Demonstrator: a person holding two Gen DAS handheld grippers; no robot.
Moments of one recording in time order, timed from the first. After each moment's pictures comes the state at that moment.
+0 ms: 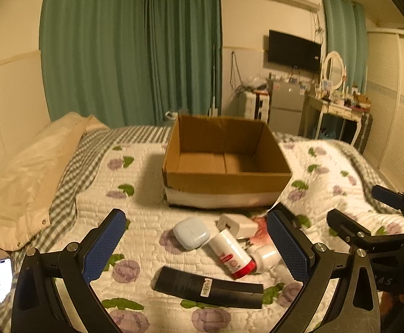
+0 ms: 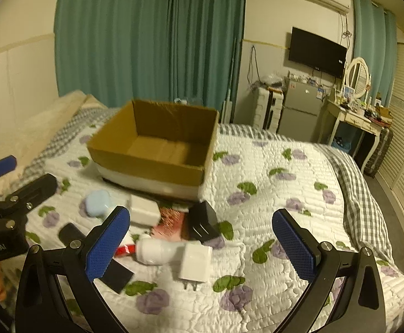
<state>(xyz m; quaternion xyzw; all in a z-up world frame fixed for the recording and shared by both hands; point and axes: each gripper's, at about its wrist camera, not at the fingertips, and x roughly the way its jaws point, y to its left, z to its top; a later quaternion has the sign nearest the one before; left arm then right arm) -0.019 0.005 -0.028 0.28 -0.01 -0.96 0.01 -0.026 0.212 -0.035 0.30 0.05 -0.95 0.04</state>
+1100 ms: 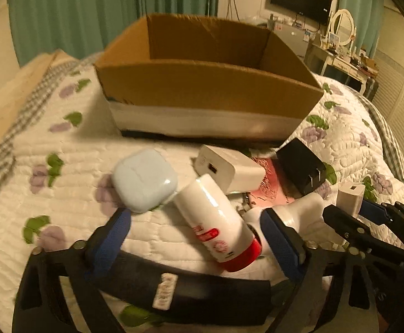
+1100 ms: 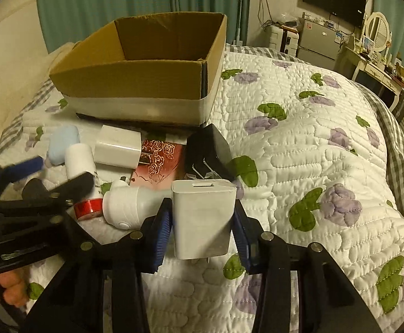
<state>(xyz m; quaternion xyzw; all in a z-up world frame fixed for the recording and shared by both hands) -0.094 0.035 -0.134 0.44 0.01 -0.90 -0.02 -0.078 0.221 -0.126 0.44 0.02 -0.89 0.07</state>
